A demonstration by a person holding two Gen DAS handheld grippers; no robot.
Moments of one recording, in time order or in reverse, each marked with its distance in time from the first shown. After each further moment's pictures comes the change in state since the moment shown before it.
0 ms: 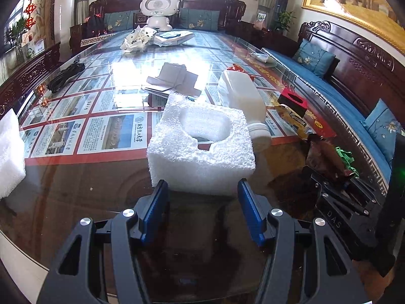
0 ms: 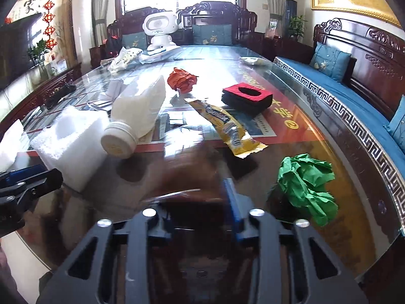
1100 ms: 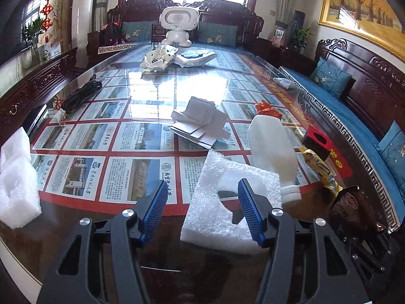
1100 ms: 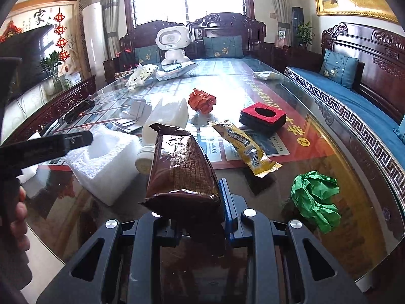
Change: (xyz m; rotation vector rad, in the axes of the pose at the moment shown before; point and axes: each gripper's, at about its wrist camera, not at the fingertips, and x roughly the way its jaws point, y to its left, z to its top) left arm 0.012 0.029 0.052 -0.061 -0.066 0.078; right arm -0.025 0.014 0.011 -0.001 -0.074 0.068
